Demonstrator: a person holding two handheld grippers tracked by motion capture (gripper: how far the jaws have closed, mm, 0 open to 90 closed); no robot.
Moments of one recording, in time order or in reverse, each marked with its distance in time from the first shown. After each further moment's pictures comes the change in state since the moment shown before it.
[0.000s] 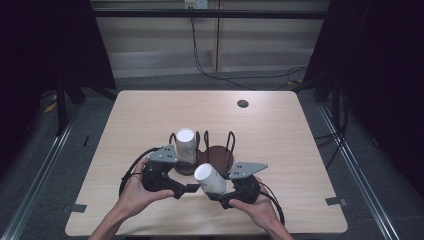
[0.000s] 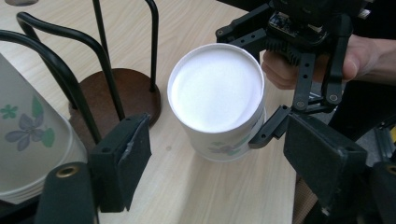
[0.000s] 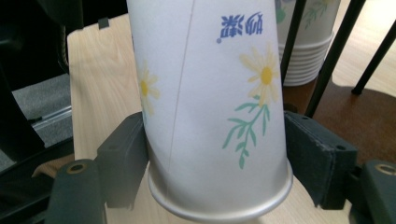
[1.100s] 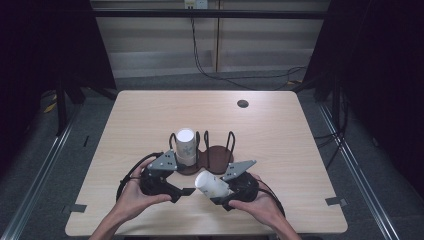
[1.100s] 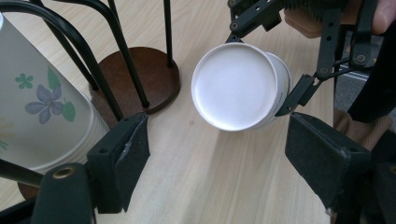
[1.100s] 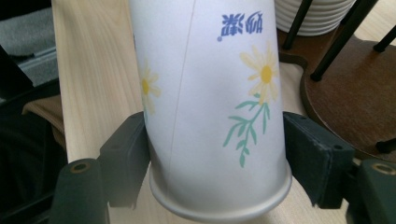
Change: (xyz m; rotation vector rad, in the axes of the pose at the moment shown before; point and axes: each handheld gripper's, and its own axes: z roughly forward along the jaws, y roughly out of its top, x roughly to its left) left arm 0.004 -0.017 0.005 0.074 0.059 0.099; right arm -0.004 0.005 0.007 0.246 0.013 -0.085
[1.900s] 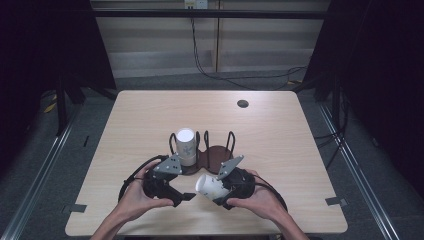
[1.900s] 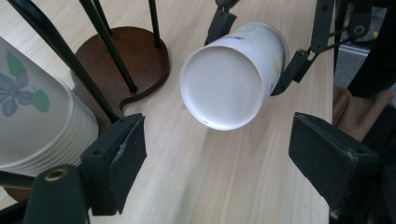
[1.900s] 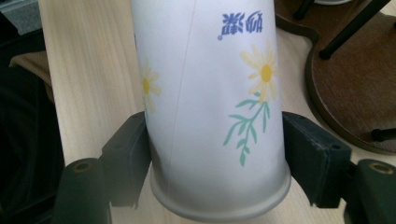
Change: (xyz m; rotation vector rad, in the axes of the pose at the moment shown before) left arm -0.005 -0.001 0.011 0.098 -0.029 0.041; right arm -0.002 0.018 0.002 0.207 0.000 -0.078
